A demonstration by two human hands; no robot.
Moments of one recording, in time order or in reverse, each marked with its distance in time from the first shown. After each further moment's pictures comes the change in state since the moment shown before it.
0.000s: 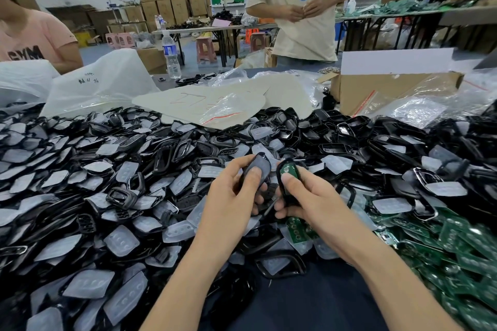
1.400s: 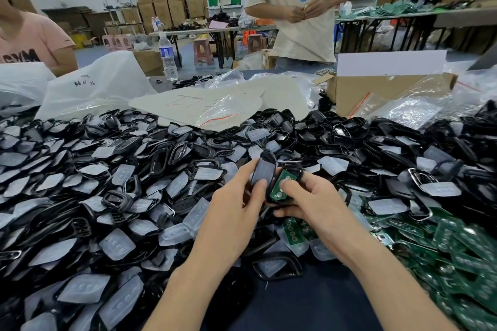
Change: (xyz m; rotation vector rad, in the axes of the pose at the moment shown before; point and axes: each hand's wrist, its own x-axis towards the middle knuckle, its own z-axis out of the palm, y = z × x) left_hand -0.002 -0.014 0.000 0.477 -0.023 0.206; right_hand 0.001 -0.006 0.005 0.020 0.100 0.032
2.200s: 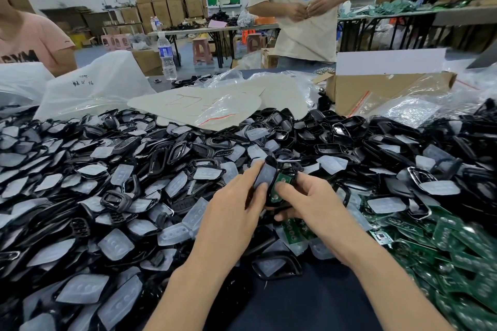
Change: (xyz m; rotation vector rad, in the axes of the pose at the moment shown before) left_hand -0.001 0.002 0.003 0.216 0.006 0.071; right_hand -0.004 -0.002 -0.003 -0.123 -0.006 0.002
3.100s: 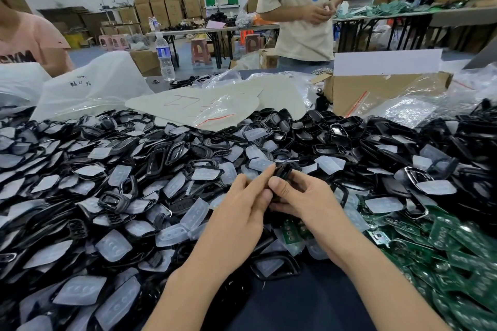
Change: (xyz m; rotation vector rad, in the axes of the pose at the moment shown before) left_hand -0.004 -0.005 0.004 -0.098 -0.177 0.053; right_hand -0.003 -0.004 0.007 0.177 0.012 -0.011
